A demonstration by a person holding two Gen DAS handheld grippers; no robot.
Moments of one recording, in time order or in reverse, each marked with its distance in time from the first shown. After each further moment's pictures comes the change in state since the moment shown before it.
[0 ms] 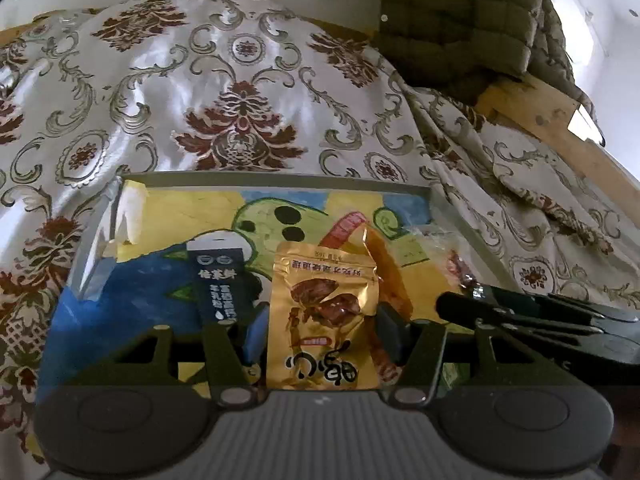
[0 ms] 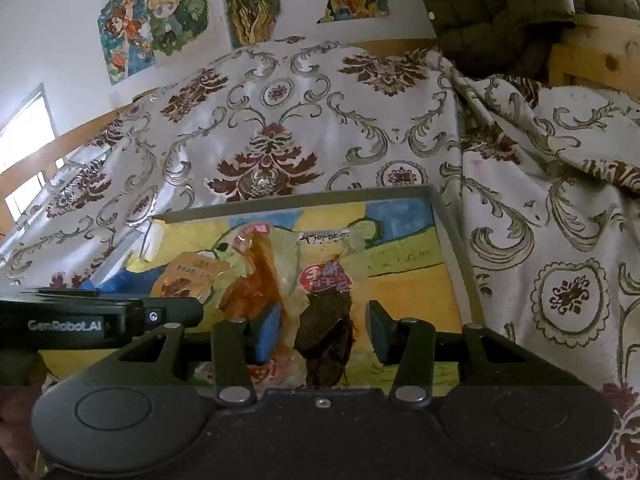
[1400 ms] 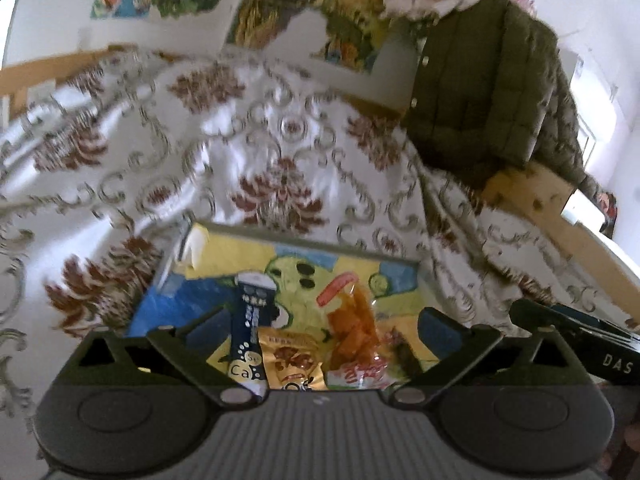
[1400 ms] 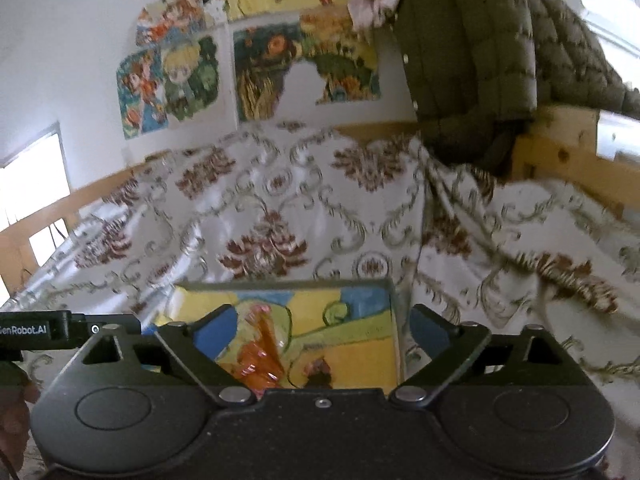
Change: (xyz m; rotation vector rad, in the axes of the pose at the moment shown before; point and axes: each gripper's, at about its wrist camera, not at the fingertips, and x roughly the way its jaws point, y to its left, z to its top) left arm -0.117 -0.026 -0.007 -0.147 -0.214 0.089; right arm -0.125 -0.004 0.028 -0.039 -0.203 -0.024
